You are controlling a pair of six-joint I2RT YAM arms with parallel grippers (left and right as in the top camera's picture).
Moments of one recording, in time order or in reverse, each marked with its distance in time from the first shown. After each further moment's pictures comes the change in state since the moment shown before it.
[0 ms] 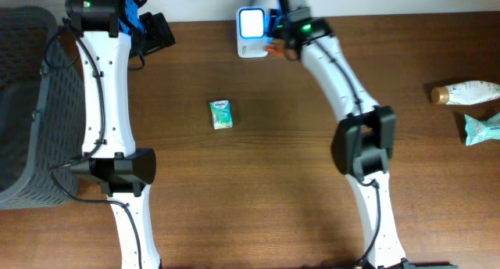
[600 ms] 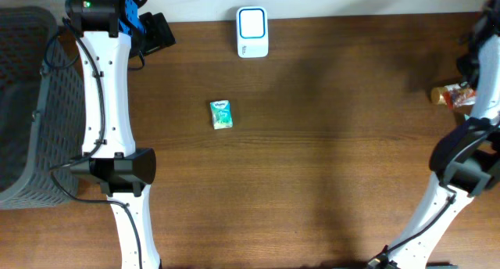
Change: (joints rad) left arm 0.000 0.000 0.000 0.000 0.000 0.000; right arm -0.710 -0.166 -0.084 -0.636 0.320 0.374
